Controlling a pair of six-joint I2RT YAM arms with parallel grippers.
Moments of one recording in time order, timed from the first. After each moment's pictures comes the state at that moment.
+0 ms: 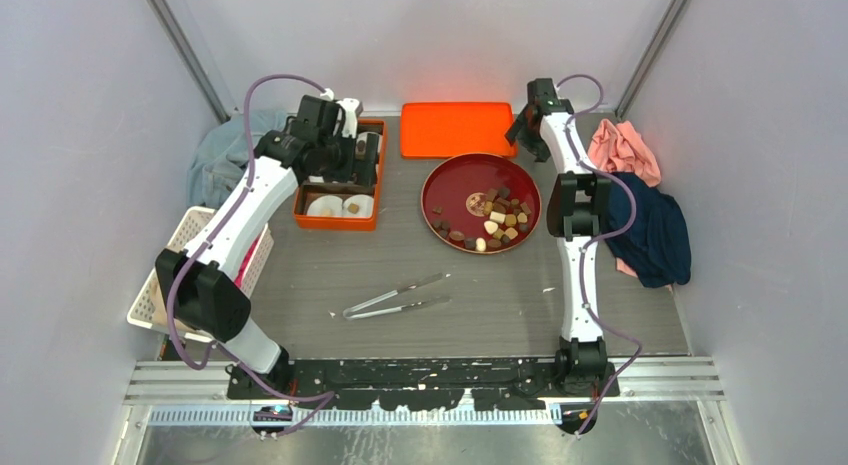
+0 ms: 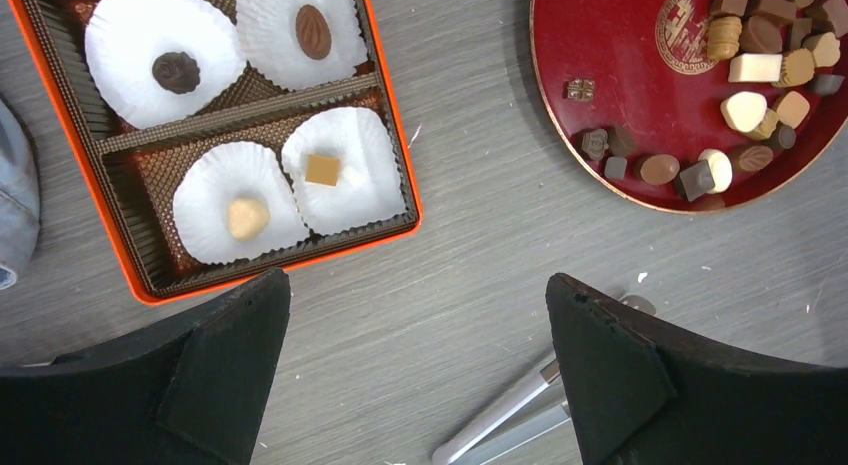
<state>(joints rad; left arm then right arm) -0.39 1.60 1.61 -0.82 0.06 -0.14 0.05 2.63 2.50 -0.92 0.18 0.65</state>
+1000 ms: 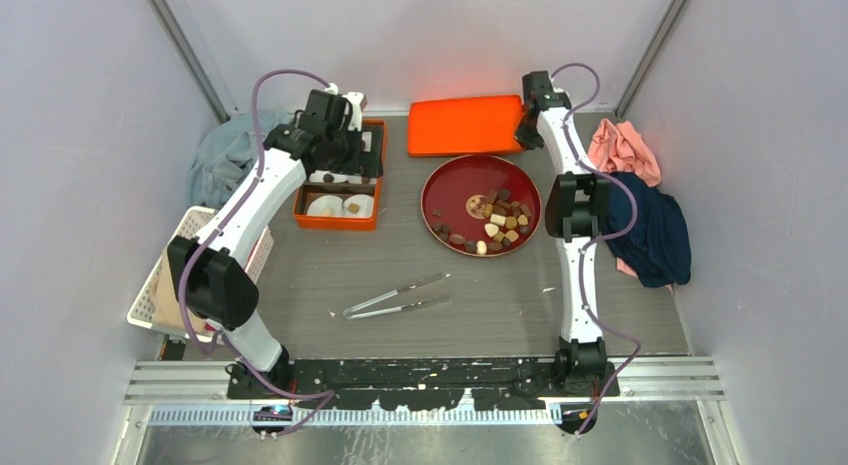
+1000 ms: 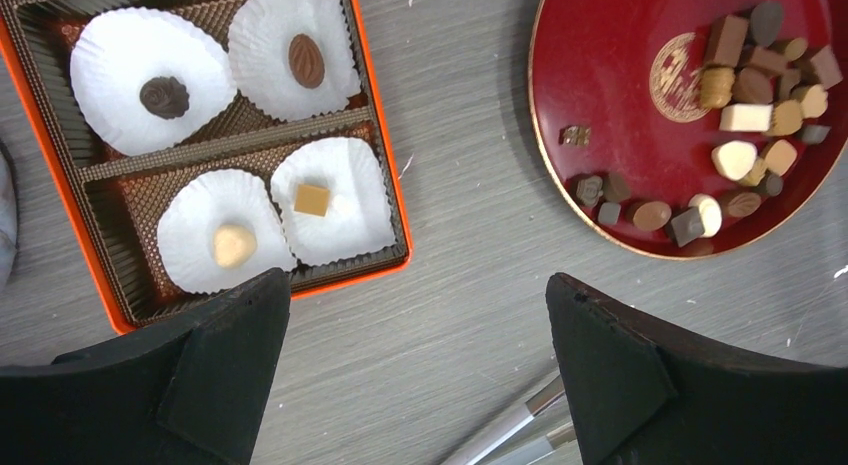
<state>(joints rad) -0.39 1.67 1.66 -0.79 0.05 -0.18 0.07 2.60 2.52 -0.95 0.24 0.58</state>
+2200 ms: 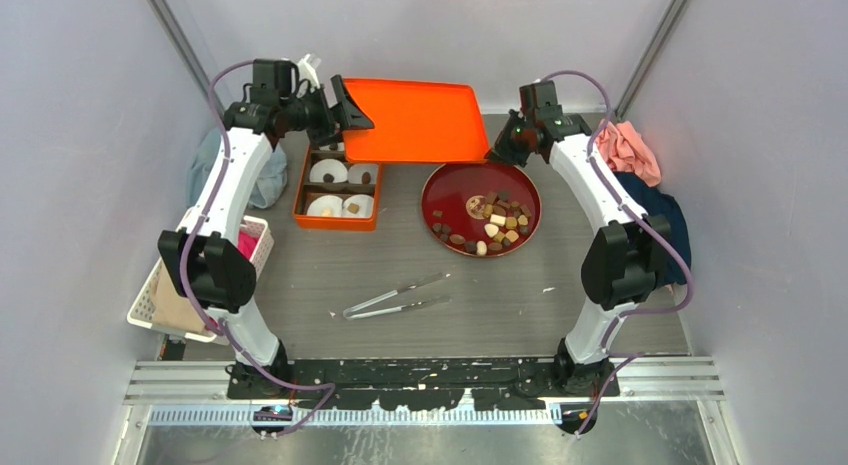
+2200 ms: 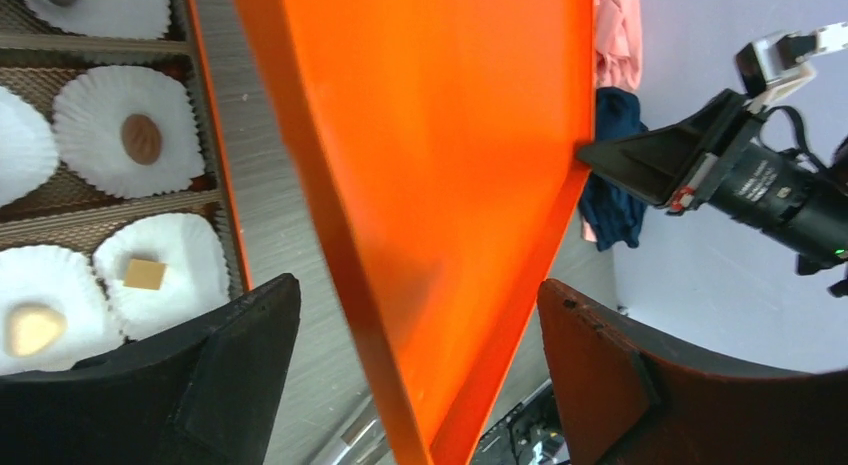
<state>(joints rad) -0.15 1.76 1.86 -0.73 0.53 -0.49 0.20 1.78 1.68 -0.72 -0.14 0.69</state>
